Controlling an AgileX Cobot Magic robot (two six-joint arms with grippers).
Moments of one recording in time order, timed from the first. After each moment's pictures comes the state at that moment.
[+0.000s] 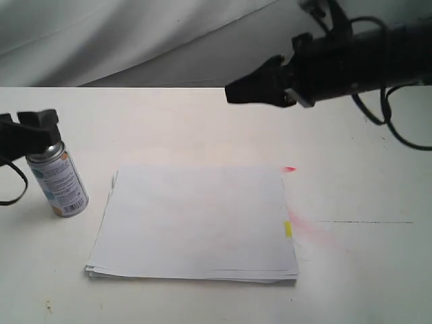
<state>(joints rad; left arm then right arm) -0.01 1.36 -0.47 -0.04 -0.47 -0.14 -0.03 1.60 -1.15 1.29 0.95 -1.23</state>
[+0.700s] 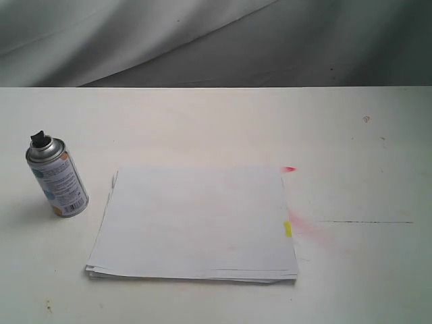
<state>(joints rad) -0.01 0.31 -0.47 -0.04 0.06 -0.17 -0.03 0.84 -1.20 0.92 0.90 -1.02</state>
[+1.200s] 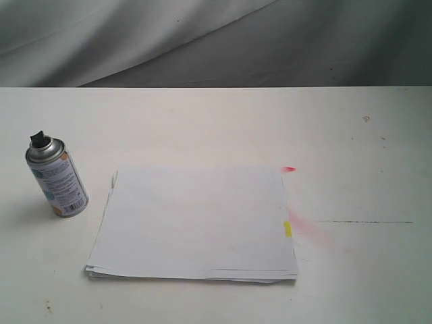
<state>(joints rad) -0.01 0.24 -0.36 -0.05 0.05 -0.17 -0.03 0.23 -0.90 0.72 0.92 -0.73</state>
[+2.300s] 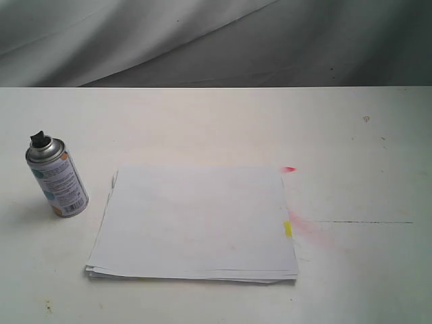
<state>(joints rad) -0.01 0.24 -0.22 -0.06 -0.02 -0.18 -0.03 0.17 -0.08 1.08 0.21 -0.97</state>
